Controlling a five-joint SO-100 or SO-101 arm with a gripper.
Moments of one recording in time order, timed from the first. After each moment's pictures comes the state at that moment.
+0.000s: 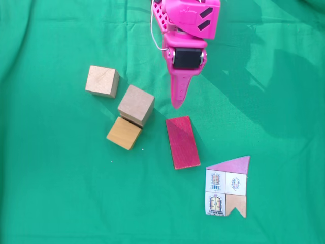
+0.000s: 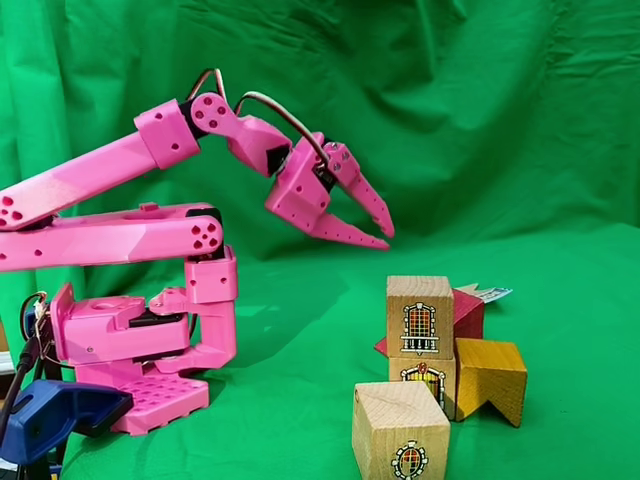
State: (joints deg) arm 4.8 170.1 149.0 53.3 -9.7
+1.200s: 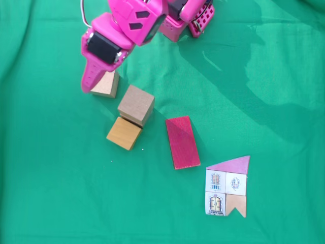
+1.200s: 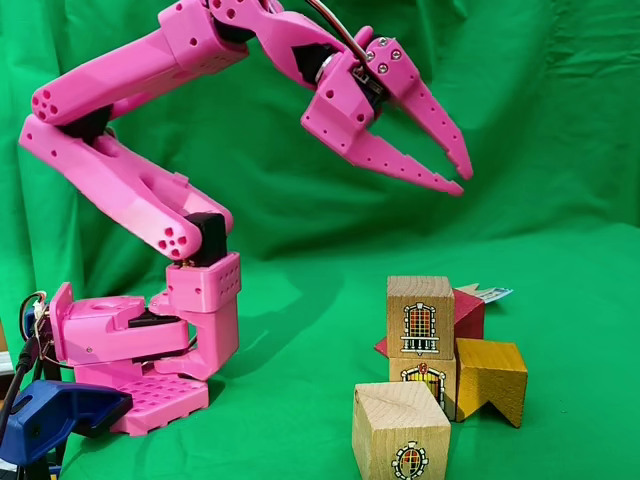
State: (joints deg) arm 39.9 138.0 122.3 53.3 -10.4
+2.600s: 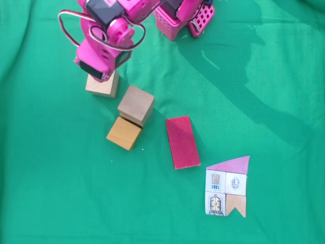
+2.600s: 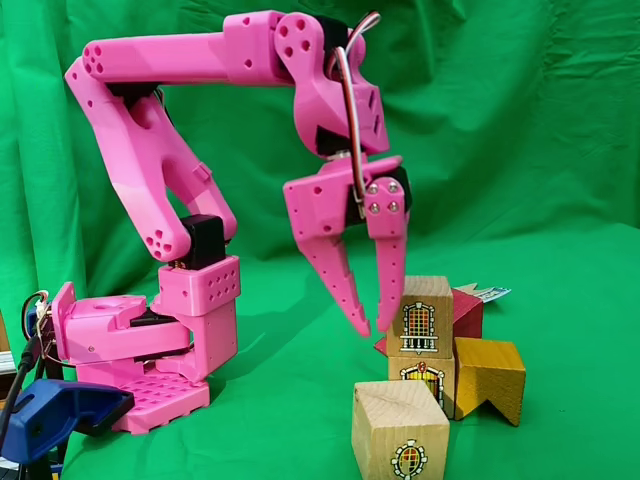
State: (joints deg) arm 44.3 111.2 115.0 71.9 -15.1
